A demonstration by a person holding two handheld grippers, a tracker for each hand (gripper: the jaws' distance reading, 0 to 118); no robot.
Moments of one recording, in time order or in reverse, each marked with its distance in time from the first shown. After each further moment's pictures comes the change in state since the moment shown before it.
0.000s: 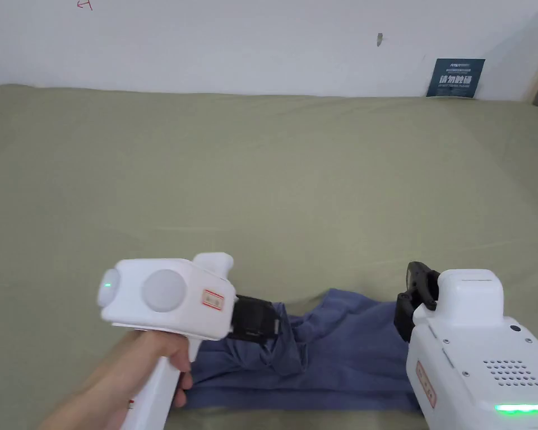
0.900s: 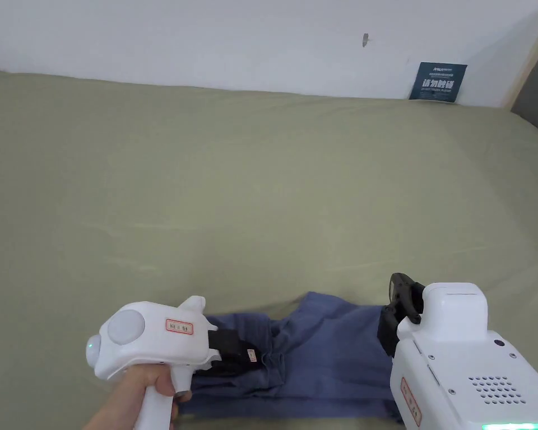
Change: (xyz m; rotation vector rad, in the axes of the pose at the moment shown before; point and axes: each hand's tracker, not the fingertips) left arm -0.054 -0.020 -0.097 -0.111 -0.358 0.383; right arm 0.003 -0.003 0.000 -0.025 0.007 0.016
